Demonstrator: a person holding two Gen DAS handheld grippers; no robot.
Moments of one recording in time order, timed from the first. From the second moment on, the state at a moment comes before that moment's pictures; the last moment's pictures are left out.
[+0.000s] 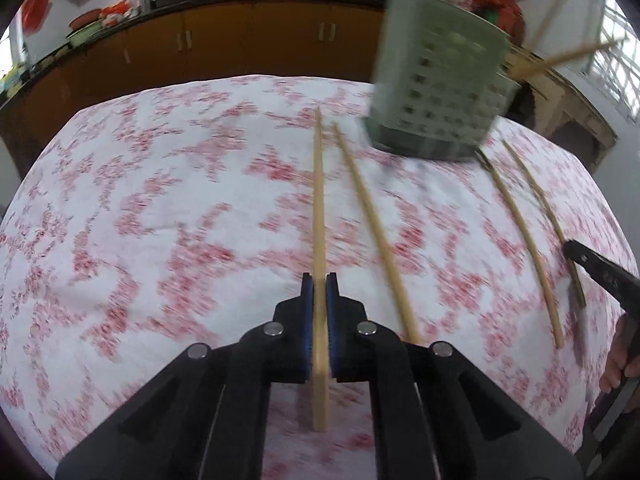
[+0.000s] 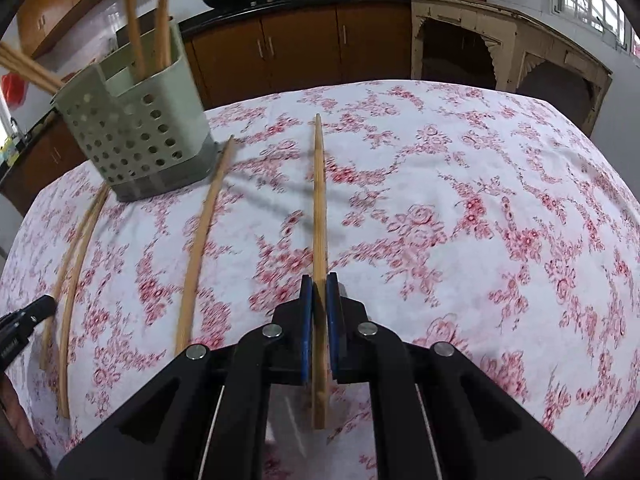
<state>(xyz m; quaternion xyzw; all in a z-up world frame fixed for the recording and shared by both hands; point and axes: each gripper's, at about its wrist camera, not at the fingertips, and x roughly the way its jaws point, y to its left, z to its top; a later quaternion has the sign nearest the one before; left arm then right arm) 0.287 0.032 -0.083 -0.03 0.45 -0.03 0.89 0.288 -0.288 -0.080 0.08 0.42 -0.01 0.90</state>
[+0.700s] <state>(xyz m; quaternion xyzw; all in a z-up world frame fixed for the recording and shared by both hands) 0.297 0.060 -0.084 -0.02 0.43 -0.05 0.90 0.295 -0.293 -0.083 0.08 0.42 -0.01 0.91</state>
